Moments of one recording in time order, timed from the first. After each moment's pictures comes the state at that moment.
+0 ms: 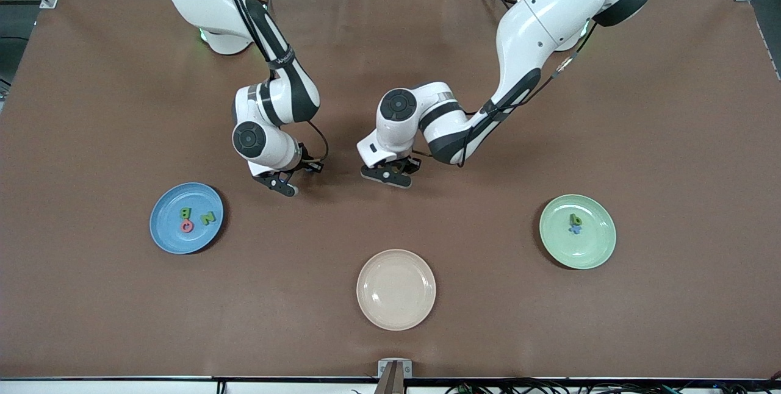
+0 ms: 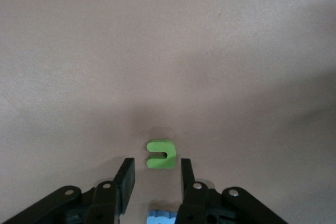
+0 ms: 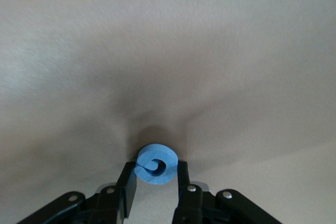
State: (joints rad) left arm -0.34 0.88 -0.61 -1.56 0.57 2.30 -0.86; right arm 0.68 0.48 -0.20 -2.08 0.45 2.38 0.59
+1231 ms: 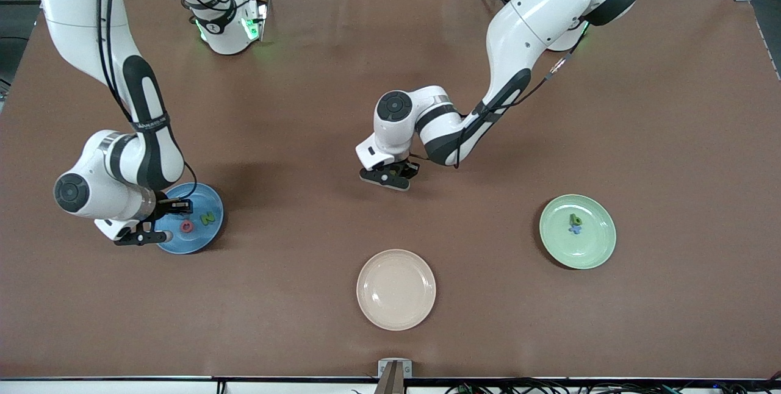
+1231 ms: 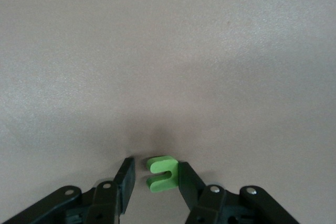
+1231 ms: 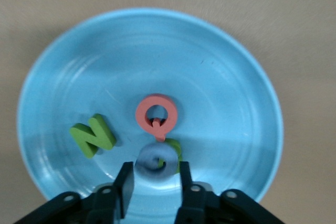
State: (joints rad) left arm -0.43 0.89 -0.50 -1.54 0.57 2.36 -0.88; right arm 0.26 0.61 -0.35 -1.86 0.27 2.24 -0.32
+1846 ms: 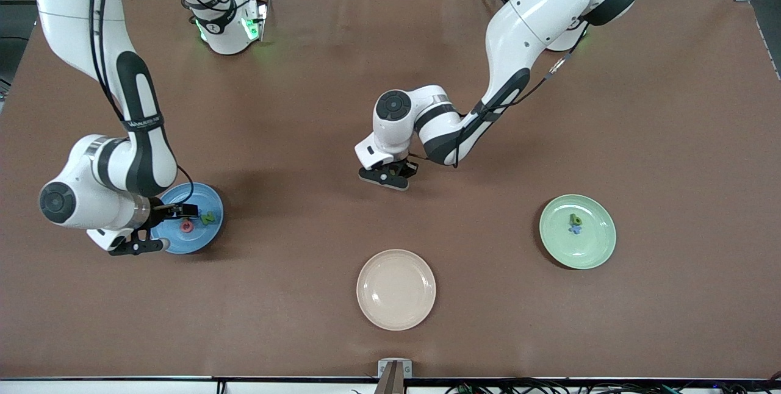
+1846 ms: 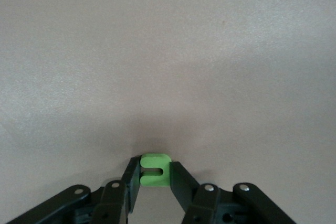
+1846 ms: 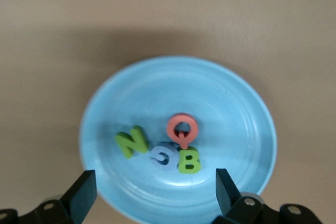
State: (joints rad) left arm -0.43 0.89 -0.50 -1.54 0.57 2.36 -0.88; right arm 0.26 0.57 -0.35 -1.69 0.27 2.07 -0.32
